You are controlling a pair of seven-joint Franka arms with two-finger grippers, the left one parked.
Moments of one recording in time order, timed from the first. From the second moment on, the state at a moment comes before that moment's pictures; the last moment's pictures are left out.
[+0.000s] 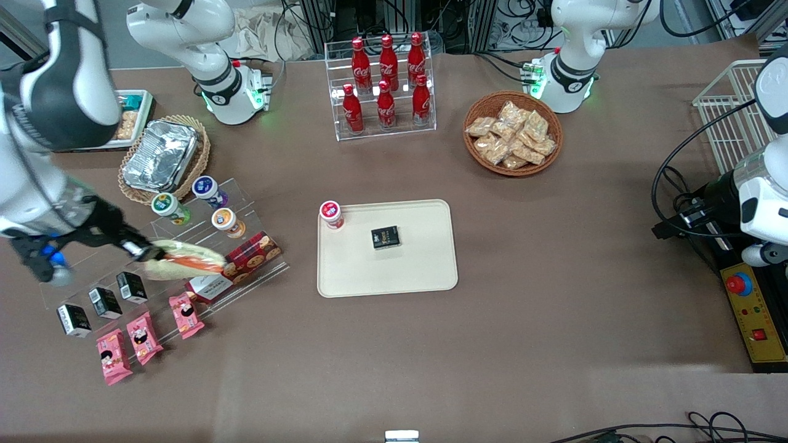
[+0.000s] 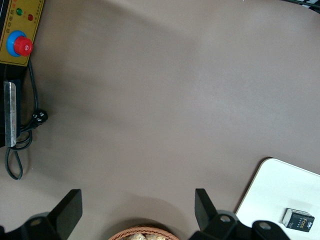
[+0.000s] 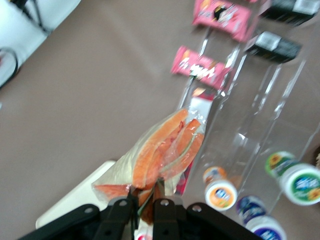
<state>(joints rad) 0.15 0.12 -0.05 -1.67 0.16 1.86 0.73</state>
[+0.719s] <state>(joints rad) 0.49 0.29 -0.05 -1.63 0.27 2.04 1.05</state>
